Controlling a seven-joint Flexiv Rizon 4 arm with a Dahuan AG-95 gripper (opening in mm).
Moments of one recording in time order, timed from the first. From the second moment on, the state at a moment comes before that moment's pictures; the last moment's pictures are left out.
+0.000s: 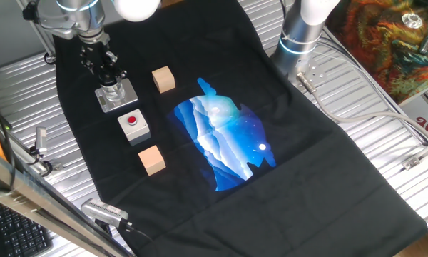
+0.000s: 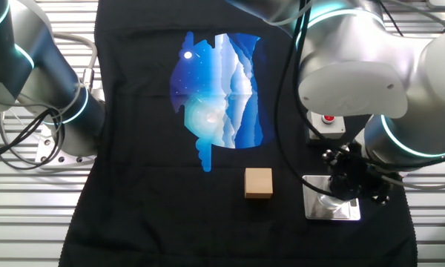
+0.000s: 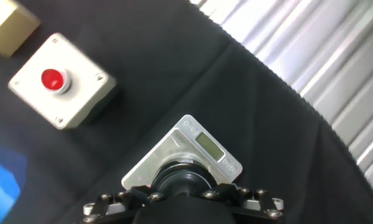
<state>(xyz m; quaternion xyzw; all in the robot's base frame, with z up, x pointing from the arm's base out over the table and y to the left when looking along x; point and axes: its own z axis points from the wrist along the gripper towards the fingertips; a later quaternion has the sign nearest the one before) 0.619 -0.175 0.124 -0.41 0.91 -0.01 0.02</state>
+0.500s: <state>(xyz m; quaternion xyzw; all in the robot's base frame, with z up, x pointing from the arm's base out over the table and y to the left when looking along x) 0.618 -0.175 0.125 -0.46 0.89 -0.01 0.03</state>
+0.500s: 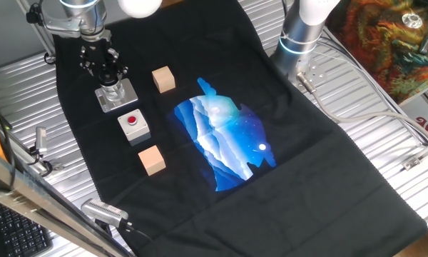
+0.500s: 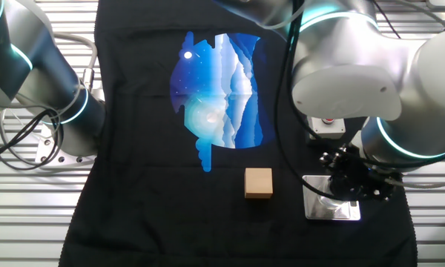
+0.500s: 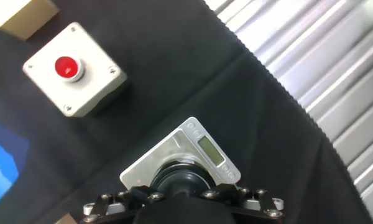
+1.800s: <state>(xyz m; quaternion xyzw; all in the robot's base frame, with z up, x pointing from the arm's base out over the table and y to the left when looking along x) 0.619 -0.175 0.117 -0.44 0.90 -0.02 0.03</state>
